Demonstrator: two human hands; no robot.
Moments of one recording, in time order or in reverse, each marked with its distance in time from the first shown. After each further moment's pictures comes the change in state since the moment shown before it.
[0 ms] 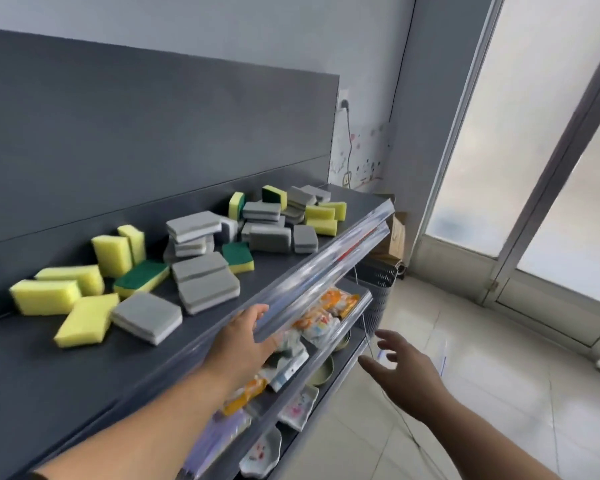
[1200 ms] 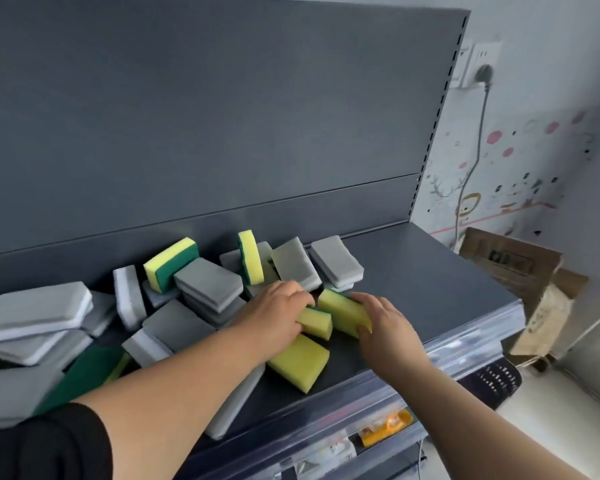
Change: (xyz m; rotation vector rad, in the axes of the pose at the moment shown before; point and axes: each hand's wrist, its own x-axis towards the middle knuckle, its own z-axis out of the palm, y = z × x) left_hand 0.459 0.091 0.111 0.609 0.054 -0.028; right_hand 0.568 -0.010 -0.019 -0.163 -0.270 -0.618
